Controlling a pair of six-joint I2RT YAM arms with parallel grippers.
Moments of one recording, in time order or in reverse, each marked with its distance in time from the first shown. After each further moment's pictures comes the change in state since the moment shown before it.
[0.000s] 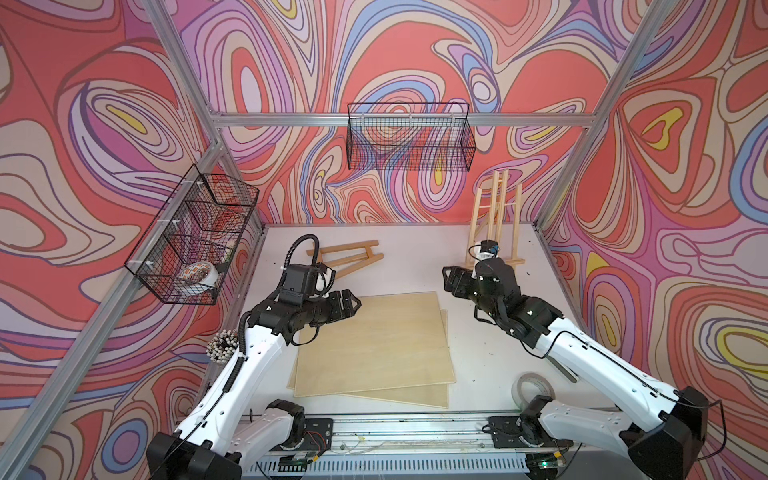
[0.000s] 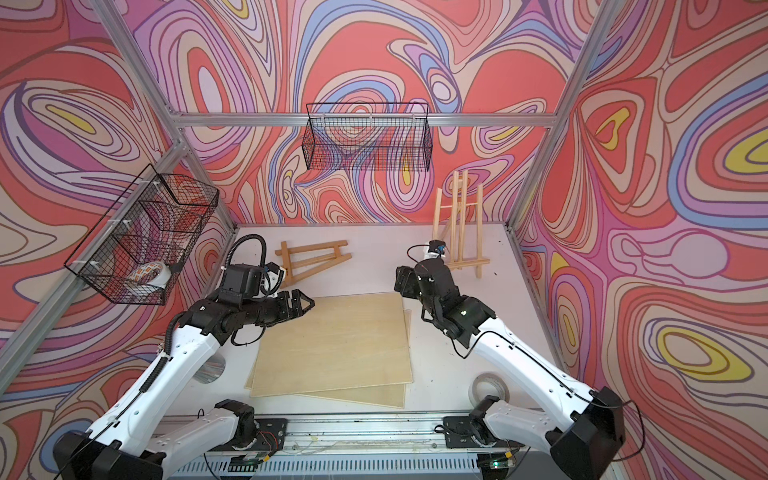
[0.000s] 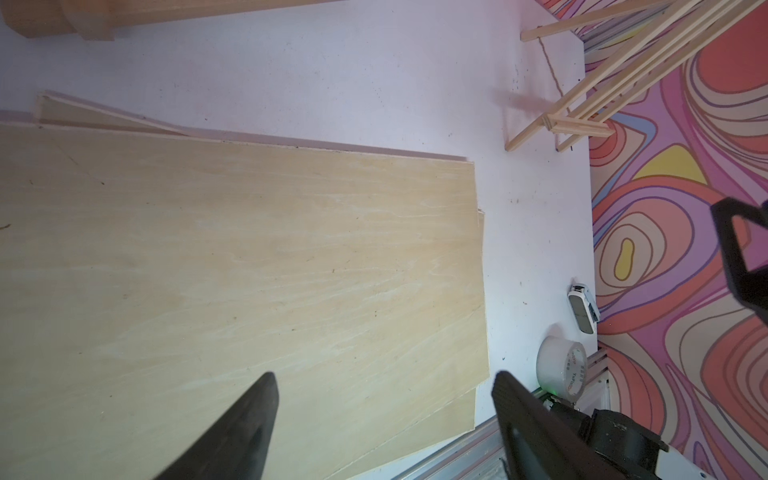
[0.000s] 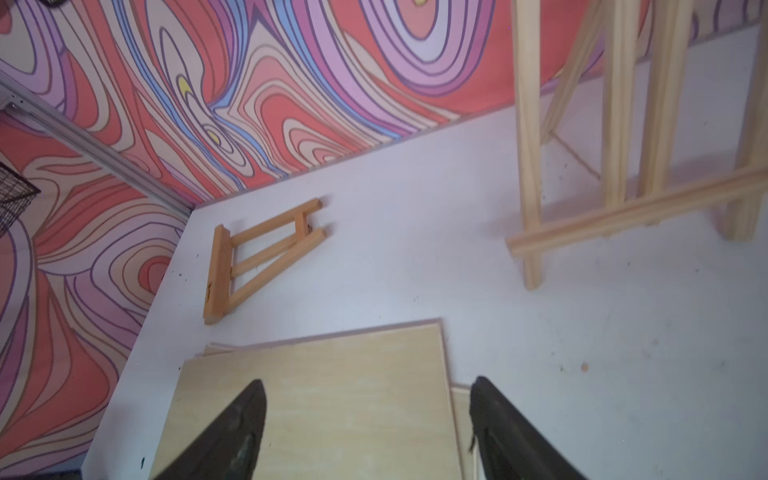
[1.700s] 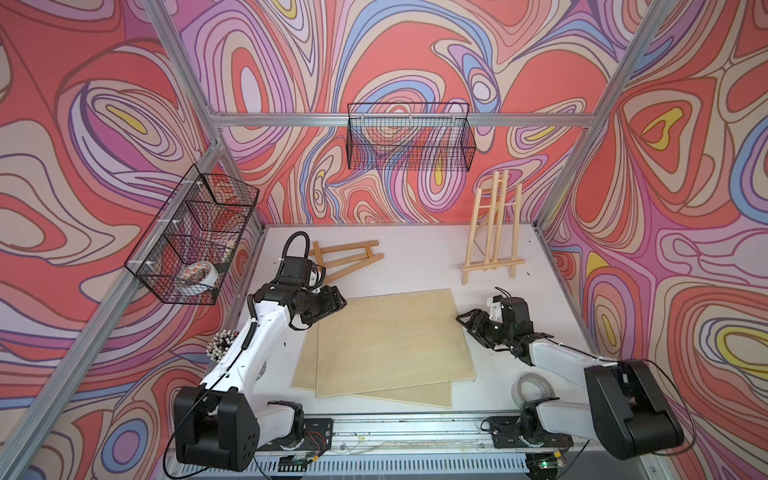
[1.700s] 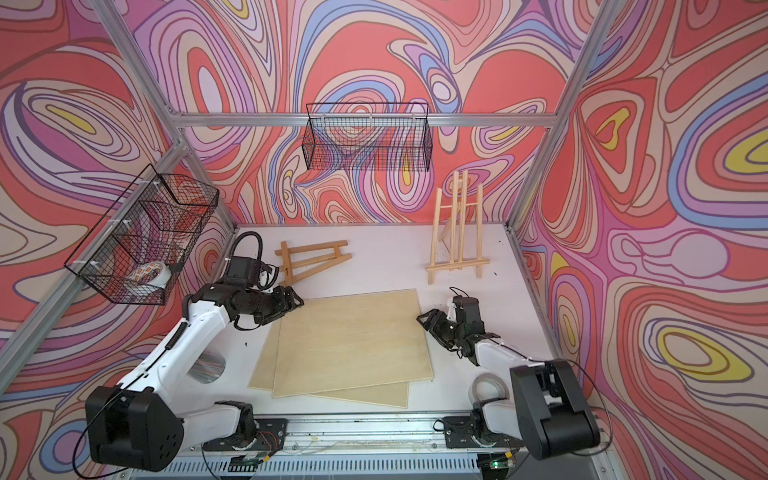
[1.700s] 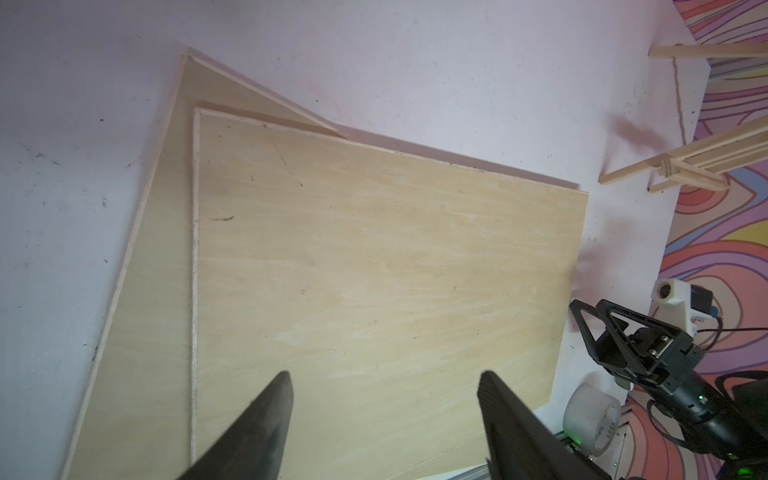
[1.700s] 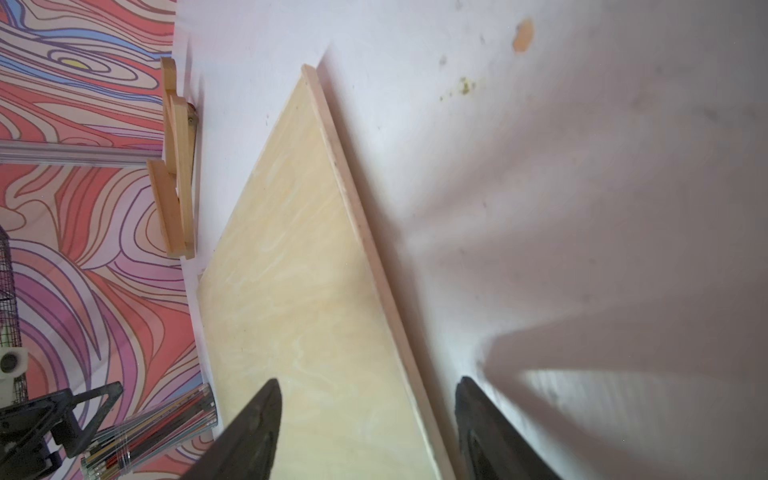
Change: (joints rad) left arm 0.146 0.205 0.029 -0.045 -0.023 0.026; right arm -0.395 0.078 -0.673 0.418 -0.713 0.295
